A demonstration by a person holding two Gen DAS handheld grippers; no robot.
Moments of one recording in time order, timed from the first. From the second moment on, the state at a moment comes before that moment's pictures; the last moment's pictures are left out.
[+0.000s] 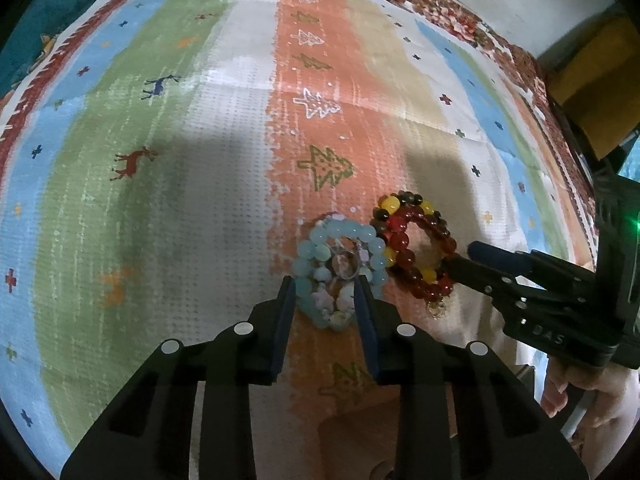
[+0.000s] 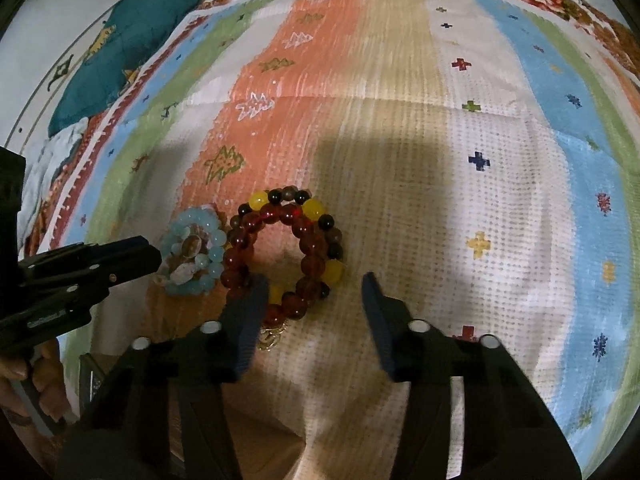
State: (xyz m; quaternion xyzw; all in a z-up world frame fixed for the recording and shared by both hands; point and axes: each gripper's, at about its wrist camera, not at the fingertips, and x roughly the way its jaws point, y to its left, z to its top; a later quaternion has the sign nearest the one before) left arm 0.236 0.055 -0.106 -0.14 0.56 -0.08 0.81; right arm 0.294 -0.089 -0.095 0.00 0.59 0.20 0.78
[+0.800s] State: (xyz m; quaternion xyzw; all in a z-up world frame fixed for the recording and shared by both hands) left arm 0.231 0.057 -0.105 -0.15 0.56 -0.09 0.81; right arm 0.292 -0.091 -0.095 0.00 0.59 0.21 0.78
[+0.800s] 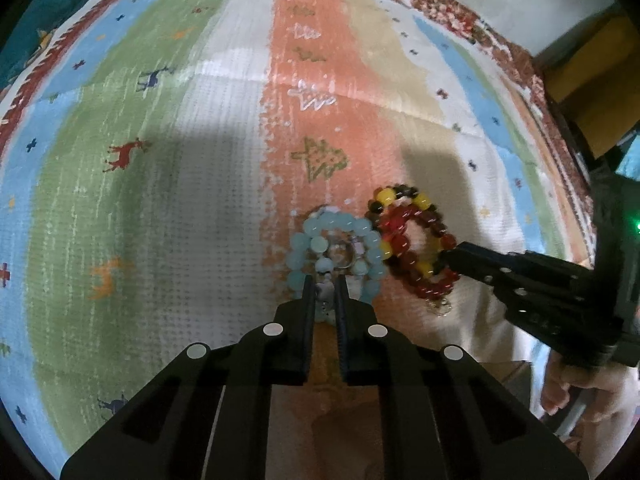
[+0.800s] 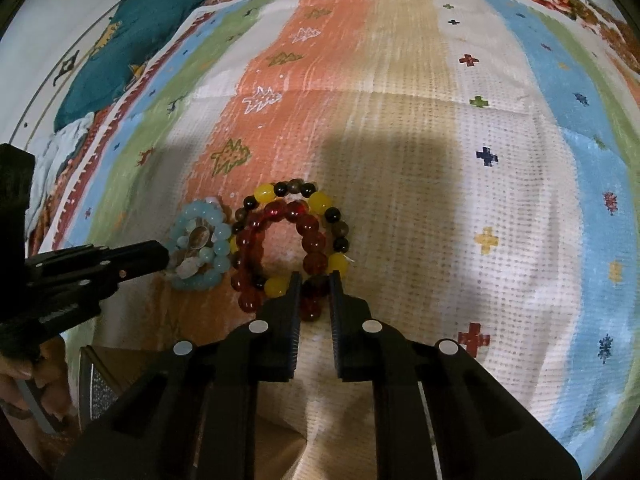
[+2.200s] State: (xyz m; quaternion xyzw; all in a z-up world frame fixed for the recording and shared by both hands) left arm 0.235 0.052 -0.122 -0.14 0.58 -0.08 0.80; right arm 0.286 -0.083 -0.085 -0.01 0.58 0.23 0.78
